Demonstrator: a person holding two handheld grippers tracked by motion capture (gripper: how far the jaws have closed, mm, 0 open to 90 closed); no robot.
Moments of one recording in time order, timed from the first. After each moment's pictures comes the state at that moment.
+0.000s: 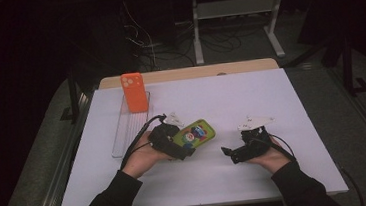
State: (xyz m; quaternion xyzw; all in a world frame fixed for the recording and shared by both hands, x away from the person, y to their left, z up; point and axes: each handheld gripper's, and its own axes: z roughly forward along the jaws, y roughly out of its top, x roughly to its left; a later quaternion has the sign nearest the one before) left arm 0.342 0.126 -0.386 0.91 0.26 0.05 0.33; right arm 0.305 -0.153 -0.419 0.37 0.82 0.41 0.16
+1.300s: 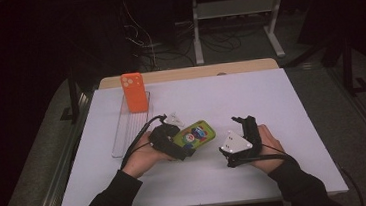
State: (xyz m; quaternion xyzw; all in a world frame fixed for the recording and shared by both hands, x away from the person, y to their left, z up) left arm 0.342 0.124 -0.388 0.91 0.26 0.04 0.33; right arm 0.288 -0.120 -0.418 0.15 0.85 0.29 0.41
